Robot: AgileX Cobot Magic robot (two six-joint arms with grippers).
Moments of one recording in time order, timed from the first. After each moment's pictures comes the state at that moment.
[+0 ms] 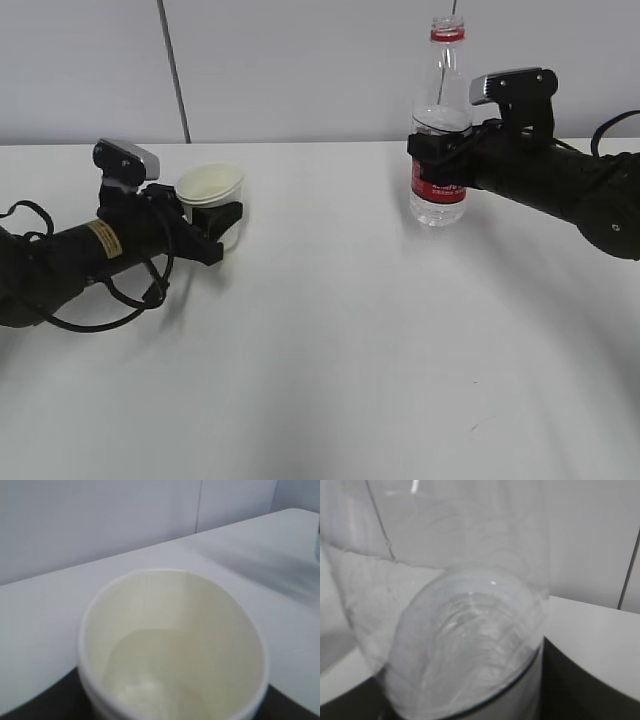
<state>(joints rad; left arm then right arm) -0.17 2.21 -0.95 0.63 -1.07 -0.32 0.10 2.00 -1.02 -0.50 -0.72 0.35</state>
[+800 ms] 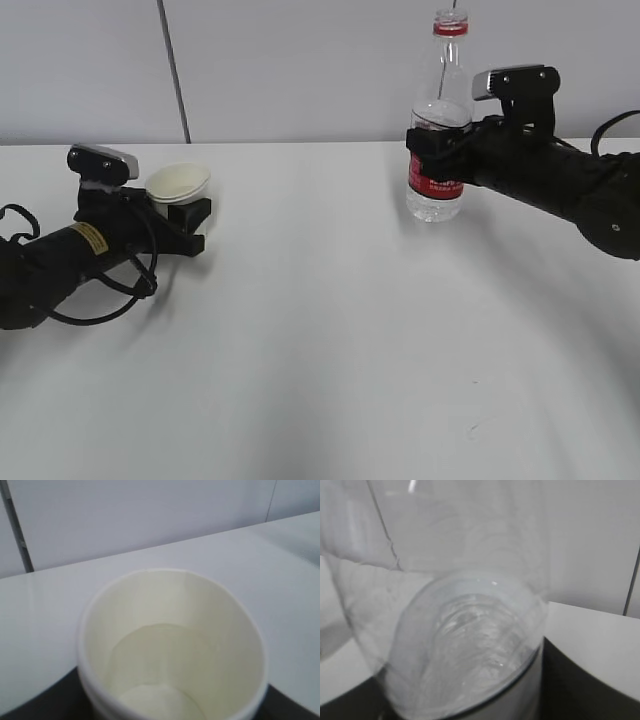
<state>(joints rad) -0.14 2.22 -0.95 0.45 -1.01 -0.23 0.10 2.00 -1.02 -0.50 -0.75 0.38</state>
